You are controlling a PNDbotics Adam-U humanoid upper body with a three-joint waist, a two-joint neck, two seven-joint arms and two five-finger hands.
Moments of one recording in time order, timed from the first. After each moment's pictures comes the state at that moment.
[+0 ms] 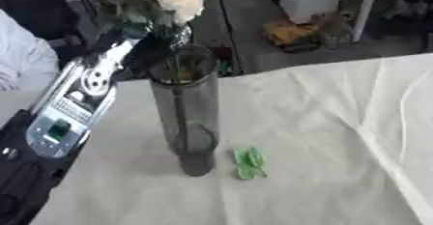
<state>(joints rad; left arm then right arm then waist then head) -1.00 0.53 -0.27 -1.57 -0.45 0.38 -0.25 -0.28 -0.30 -0.10 -1.99 0.02 -0.26 -0.70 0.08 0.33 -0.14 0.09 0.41</state>
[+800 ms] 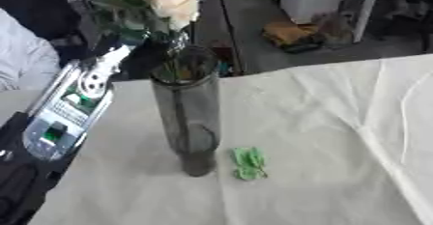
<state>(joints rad) -0.99 0.55 -0.25 -1.57 -0.45 0.39 -0.34 -0.28 -0.30 -0.10 -1.99 0.02 -0.26 -0.70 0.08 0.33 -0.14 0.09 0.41</state>
